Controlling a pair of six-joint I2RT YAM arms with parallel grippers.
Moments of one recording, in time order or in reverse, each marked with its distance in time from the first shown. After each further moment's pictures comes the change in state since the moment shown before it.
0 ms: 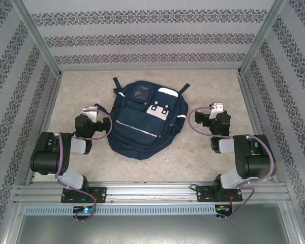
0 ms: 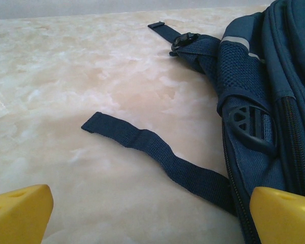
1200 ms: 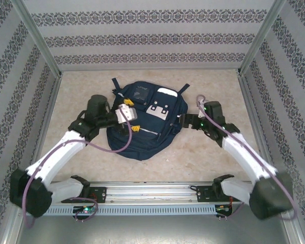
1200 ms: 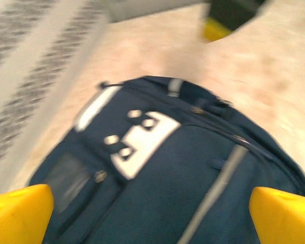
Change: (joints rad) left arm -0.407 -0.476 0.501 -1.048 0.378 0.612; right arm 0.259 -0.480 0.359 -1.201 -0.053 0.282
